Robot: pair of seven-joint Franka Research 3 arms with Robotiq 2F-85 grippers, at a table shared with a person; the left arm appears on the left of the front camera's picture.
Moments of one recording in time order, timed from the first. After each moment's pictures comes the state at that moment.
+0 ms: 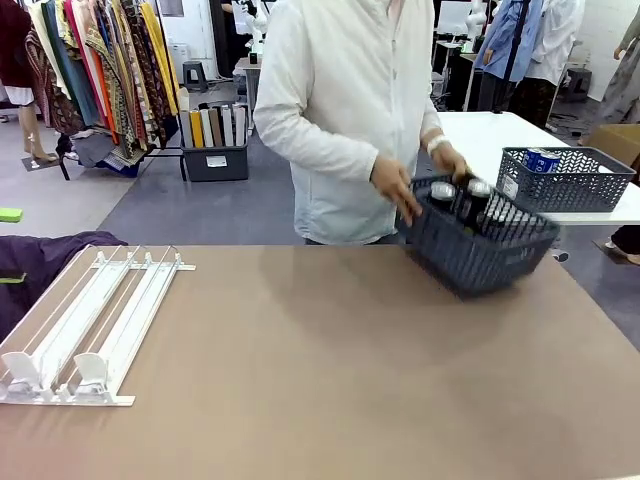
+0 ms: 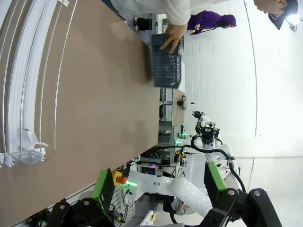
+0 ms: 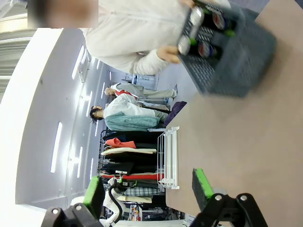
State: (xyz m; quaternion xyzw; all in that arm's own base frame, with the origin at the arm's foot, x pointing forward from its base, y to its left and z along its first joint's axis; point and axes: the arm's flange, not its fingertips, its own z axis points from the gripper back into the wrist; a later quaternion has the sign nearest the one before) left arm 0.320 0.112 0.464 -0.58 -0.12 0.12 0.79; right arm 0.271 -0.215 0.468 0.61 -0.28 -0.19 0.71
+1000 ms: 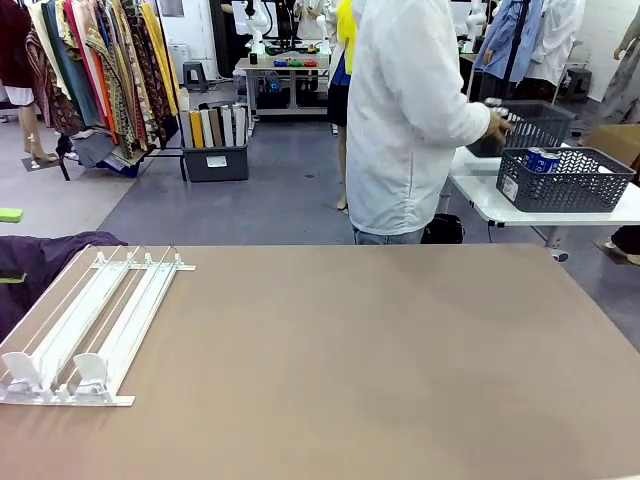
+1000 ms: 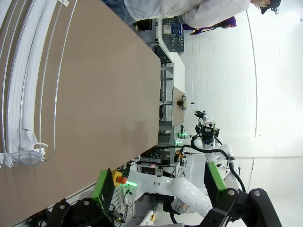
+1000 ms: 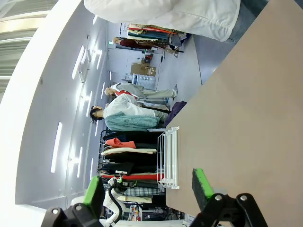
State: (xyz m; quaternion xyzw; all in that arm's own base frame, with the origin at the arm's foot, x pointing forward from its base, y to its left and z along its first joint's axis) left arm 0.320 0.112 0.464 -0.58 -0.12 0.12 0.79; right arm 0.271 -0.215 0.468 0.61 -0.28 -0.19 0.71
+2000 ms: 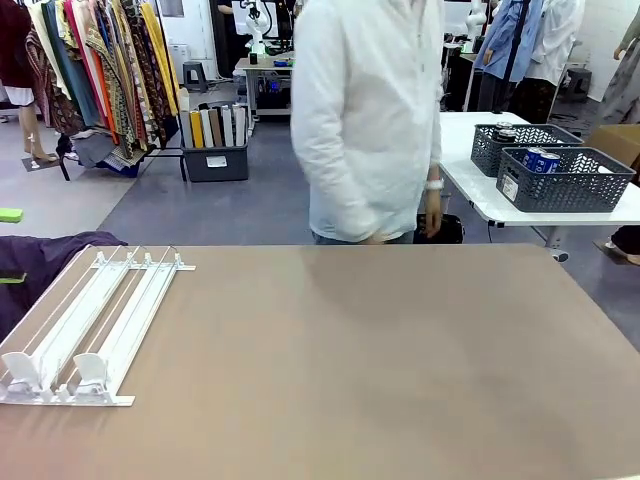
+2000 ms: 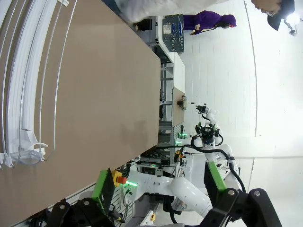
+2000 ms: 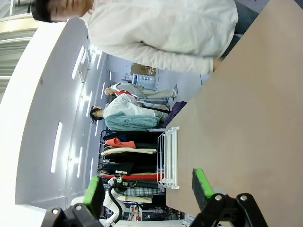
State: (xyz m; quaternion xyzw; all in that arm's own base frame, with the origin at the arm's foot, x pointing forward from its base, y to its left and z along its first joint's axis) left arm 0.320 0.112 0.464 -0.58 -0.12 0.12 0.79; right arm 0.271 -0.215 0.468 0.61 -0.28 -0.19 0.71
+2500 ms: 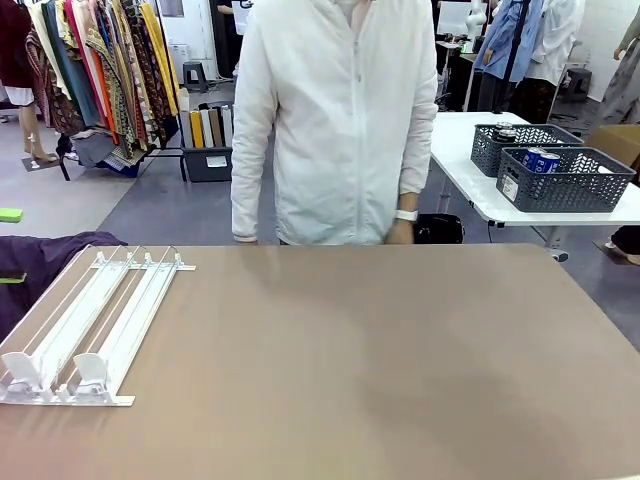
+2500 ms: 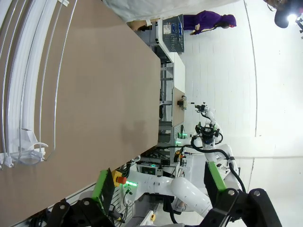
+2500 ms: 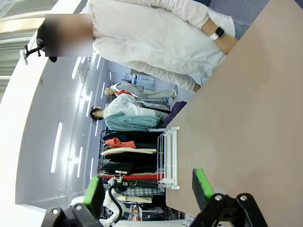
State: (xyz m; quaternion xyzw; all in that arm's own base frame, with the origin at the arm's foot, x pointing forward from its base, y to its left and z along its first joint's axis) left arm 0.320 0.112 0.464 -0.58 -0.12 0.12 0.79; right arm 0.271 -0.215 0.468 0.61 -0.28 -0.19 0.71
